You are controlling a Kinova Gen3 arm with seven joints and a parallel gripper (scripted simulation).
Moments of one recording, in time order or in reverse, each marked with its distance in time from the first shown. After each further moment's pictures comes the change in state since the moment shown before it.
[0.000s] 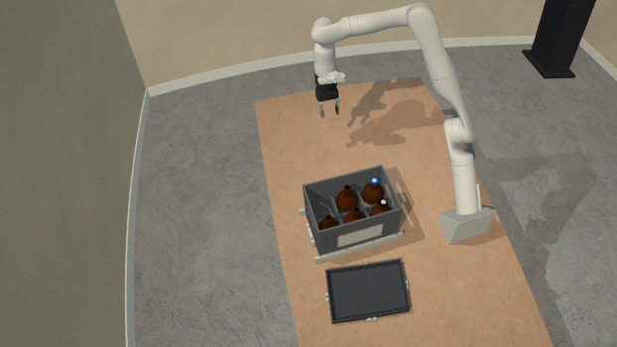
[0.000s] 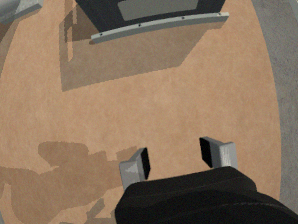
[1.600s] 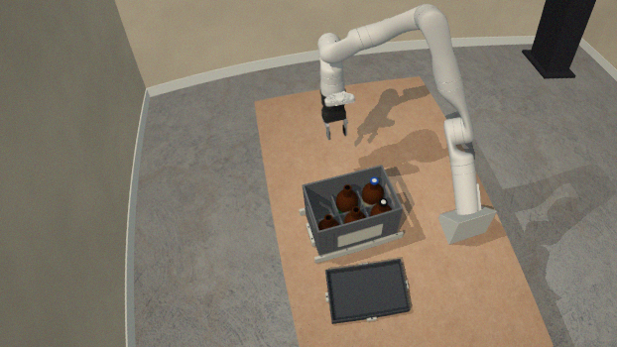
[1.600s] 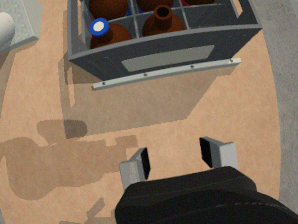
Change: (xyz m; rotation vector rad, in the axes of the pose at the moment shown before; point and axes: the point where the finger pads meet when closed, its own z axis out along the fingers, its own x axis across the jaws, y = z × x) arm 0.009 -0.111 -0.002 -0.002 -0.006 -0.006
